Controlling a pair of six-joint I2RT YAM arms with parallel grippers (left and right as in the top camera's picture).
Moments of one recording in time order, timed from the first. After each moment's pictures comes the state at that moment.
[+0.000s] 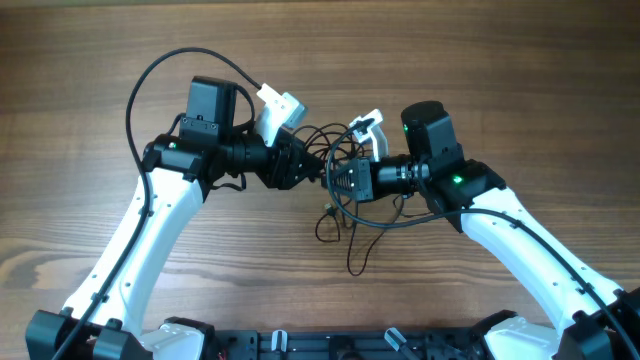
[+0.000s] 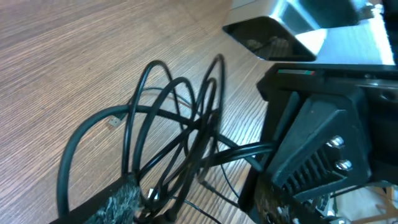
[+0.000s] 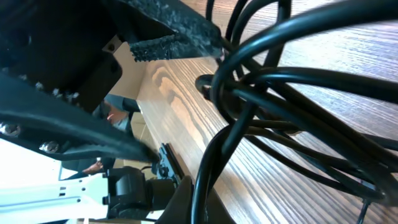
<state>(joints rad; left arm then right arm) -0.25 1.42 1.11 -0.67 0.81 0.25 0.45 1.41 0.89 -0.24 -0.91 0.50</state>
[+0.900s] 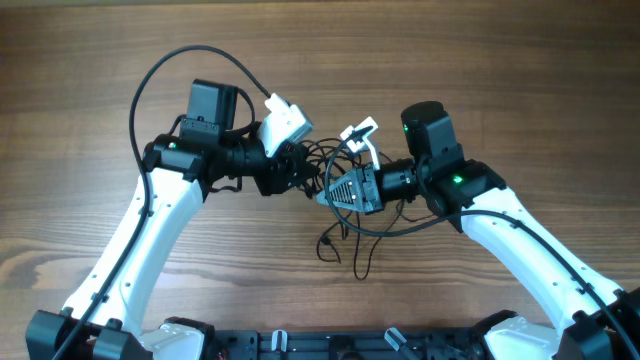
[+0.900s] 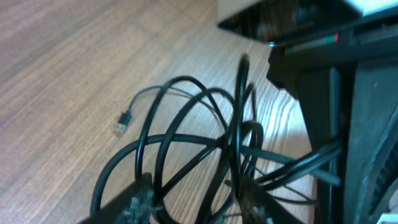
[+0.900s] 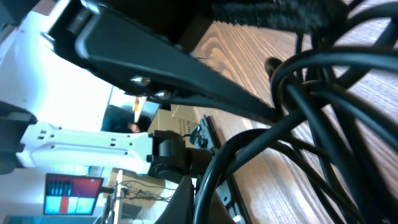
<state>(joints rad) -0.25 1.42 1.11 -0.74 0.81 0.53 0.45 1.41 0.89 -0.25 -1.16 0.41</state>
